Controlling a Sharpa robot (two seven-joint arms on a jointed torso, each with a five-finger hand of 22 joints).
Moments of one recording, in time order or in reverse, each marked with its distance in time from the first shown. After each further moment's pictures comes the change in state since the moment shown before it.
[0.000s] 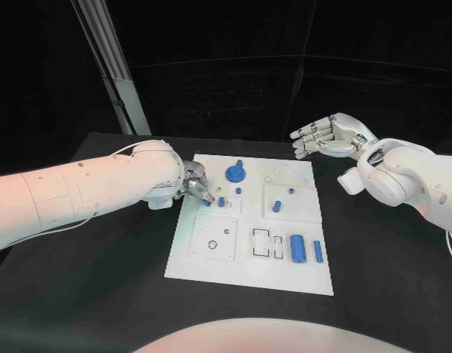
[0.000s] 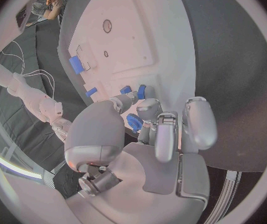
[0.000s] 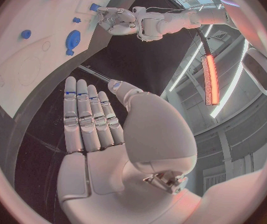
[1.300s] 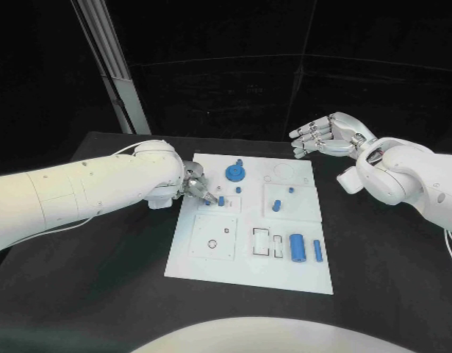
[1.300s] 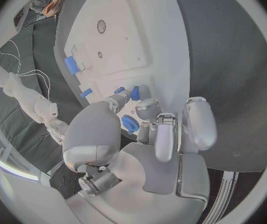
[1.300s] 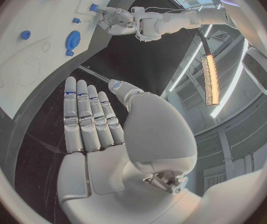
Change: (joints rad) left arm -0.001 0.017 -0.010 -0.031 0.003 0.003 -0.025; left_hand -0.122 -0.067 -0.235 0.118 0.001 0.030 -0.006 0.005 0.004 0.005 -0.005 0.000 0.001 -0.004 -0.004 0.000 0.000 0.000 0.003 -0.003 0.004 0.005; right arm 0.000 0.005 0.000 -0.005 0.000 0.006 0.000; right_hand -0.007 0.001 0.000 0.000 0.006 -0.002 0.002 0.000 0.000 -0.007 0.000 0.000 0.000 -0.007 0.000 0.000 0.000 0.000 0.000 0.000 -0.004 -0.003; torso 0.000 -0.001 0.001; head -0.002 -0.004
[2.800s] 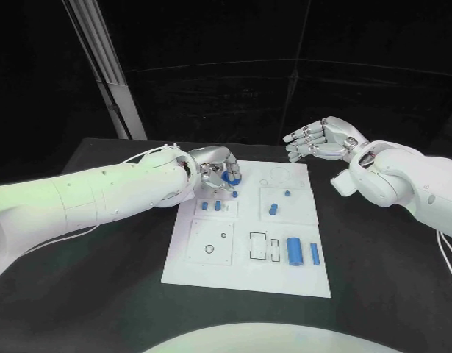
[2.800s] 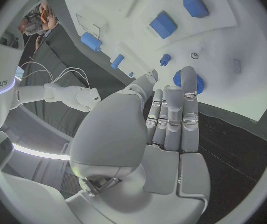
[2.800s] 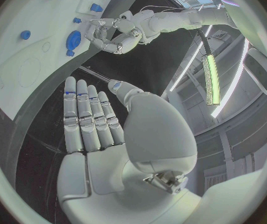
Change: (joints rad) left arm -0.004 0.108 -0.052 -0.134 -0.092 -0.413 0.628; left_hand 0.561 0.028 -0.185 -0.181 0.007 -0.062 0.144 -0.416 -0.360 -0.428 0.146 -0.650 -0.740 -0.202 0.110 -0.471 -0.538 0.094 -0.259 0.100 -0.614 -0.614; right arm 0.000 0.013 0.000 -0.012 0.000 0.001 -0.002; right_hand 0.000 0.000 0.000 -0.005 0.004 0.000 0.000 0.000 0.000 0.000 0.000 0.000 0.000 0.000 0.000 0.000 0.000 0.000 0.004 0.004 -0.004 -0.001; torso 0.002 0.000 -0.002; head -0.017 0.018
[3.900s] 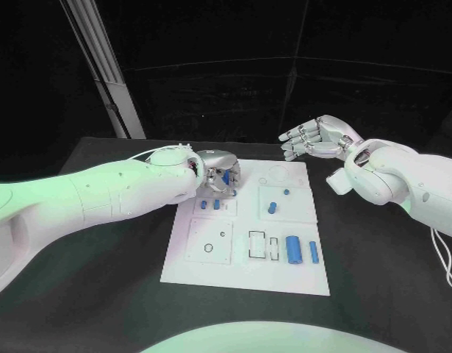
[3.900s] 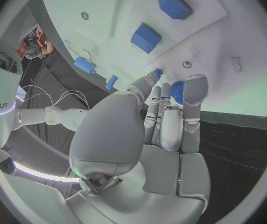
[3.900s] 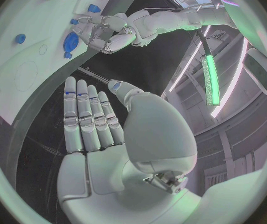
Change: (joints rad) left arm -0.005 0.076 -0.006 -0.089 -0.171 0.085 0.002; left_hand -0.056 0.021 0.058 -0.049 0.000 0.130 -0.029 -0.072 -0.045 0.113 -0.023 -0.076 -0.096 0.186 -0.023 0.273 0.336 -0.010 0.164 -0.023 0.245 0.241; right arm 0.000 0.013 0.000 0.001 0.000 0.001 0.000; right_hand 0.000 0.000 0.000 0.000 0.004 0.000 0.000 0.000 0.000 0.000 0.000 0.000 0.000 0.000 0.000 0.000 0.000 0.000 0.000 0.000 0.000 -0.001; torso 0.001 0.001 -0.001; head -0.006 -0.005
